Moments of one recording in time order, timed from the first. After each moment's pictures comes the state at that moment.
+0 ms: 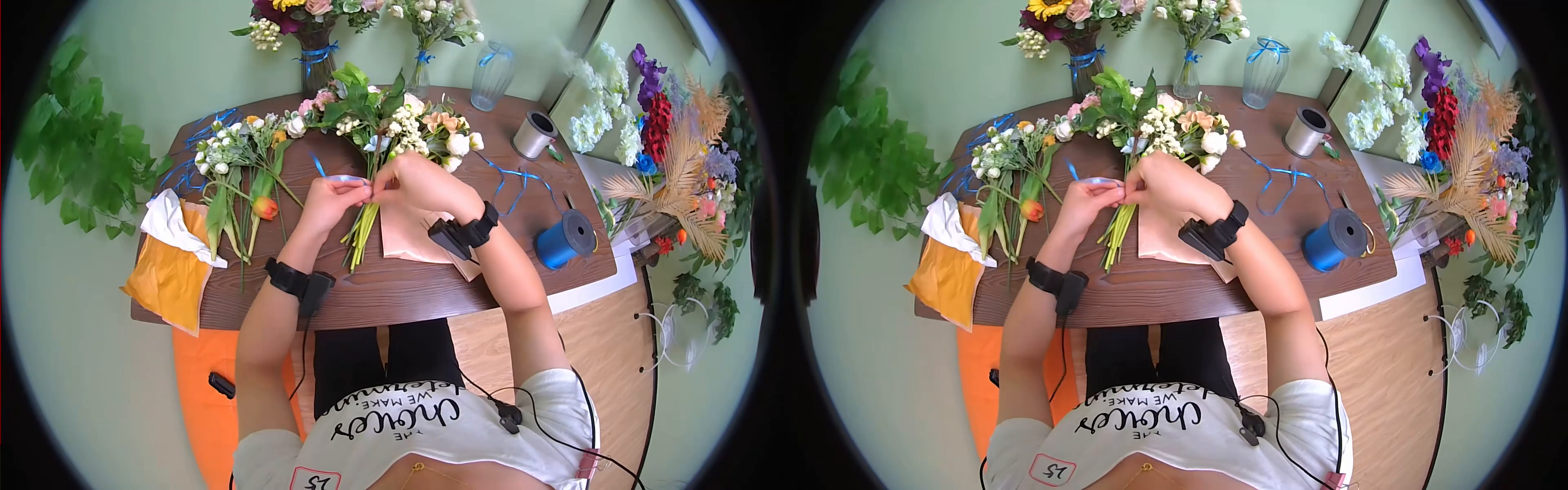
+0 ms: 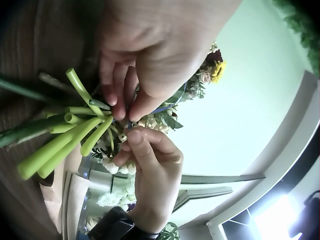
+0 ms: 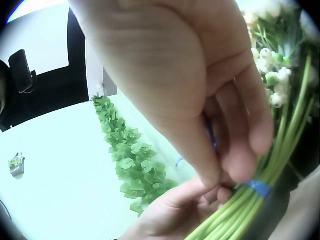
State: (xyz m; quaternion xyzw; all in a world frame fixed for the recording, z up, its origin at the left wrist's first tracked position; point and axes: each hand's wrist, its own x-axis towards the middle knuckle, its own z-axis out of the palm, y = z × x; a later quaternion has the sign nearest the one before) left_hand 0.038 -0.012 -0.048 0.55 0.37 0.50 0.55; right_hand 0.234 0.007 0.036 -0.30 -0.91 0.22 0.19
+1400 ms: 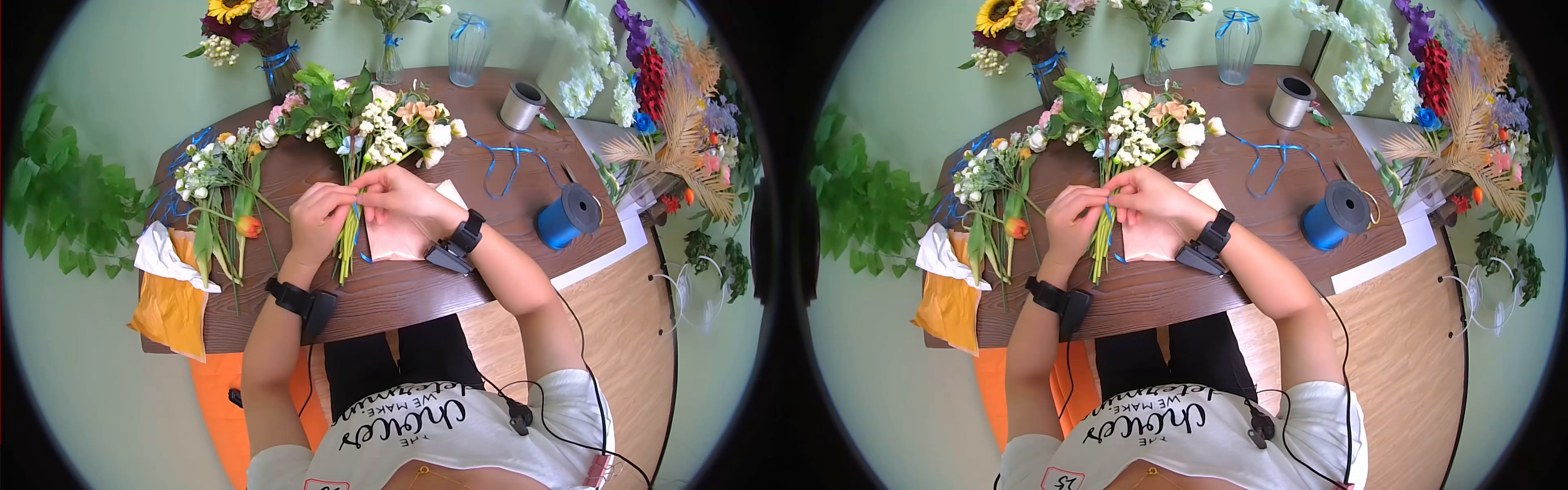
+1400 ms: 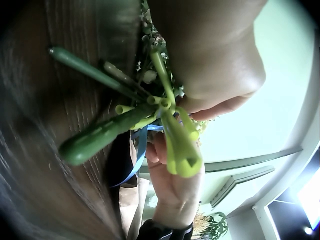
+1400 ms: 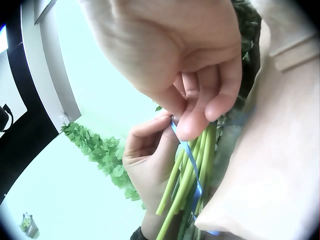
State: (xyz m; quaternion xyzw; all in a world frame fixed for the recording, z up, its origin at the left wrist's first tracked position) left_hand 0.057 -0.028 -0.033 0.78 0.34 0.53 0.03; right_hand 0.241 0.010 -0.030 -0.27 -0.65 0.64 0.30
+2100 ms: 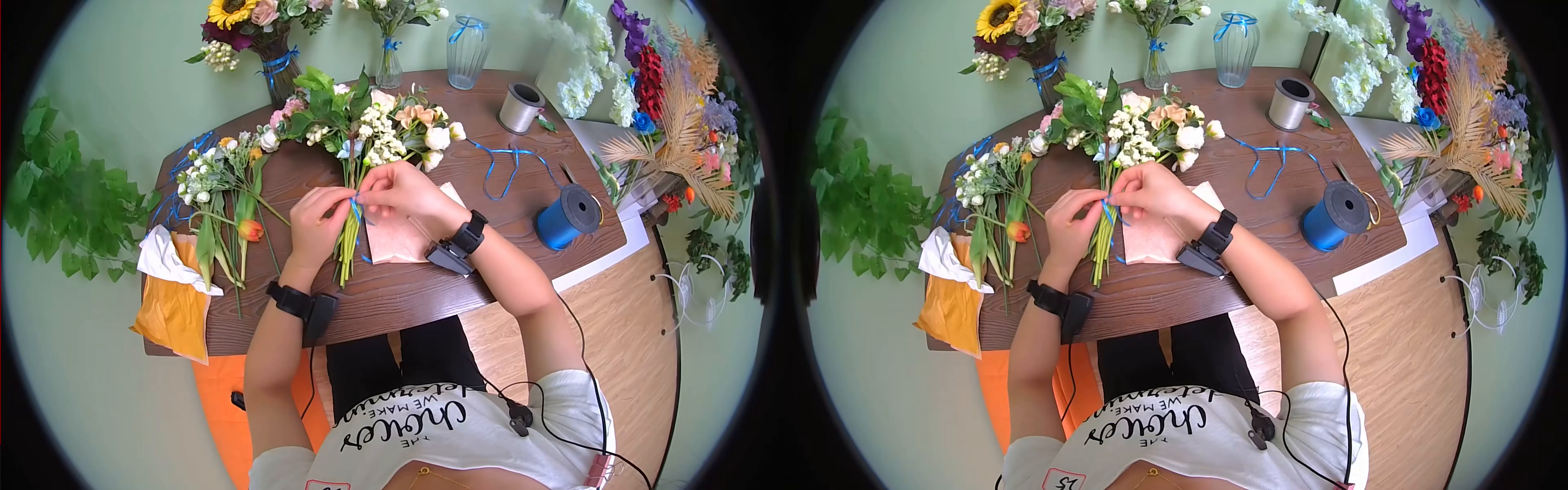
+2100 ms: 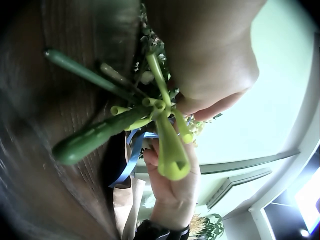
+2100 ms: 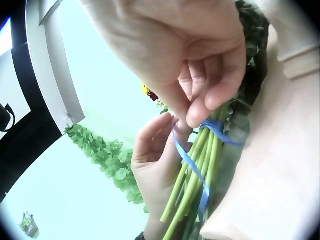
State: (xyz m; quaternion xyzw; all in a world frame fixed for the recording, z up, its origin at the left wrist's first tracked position) left_hand 0.058 -0.032 -0.032 0.74 0.40 0.53 0.09; right_hand 0.248 0.013 -0.021 -0.32 -0.66 0.60 0.31
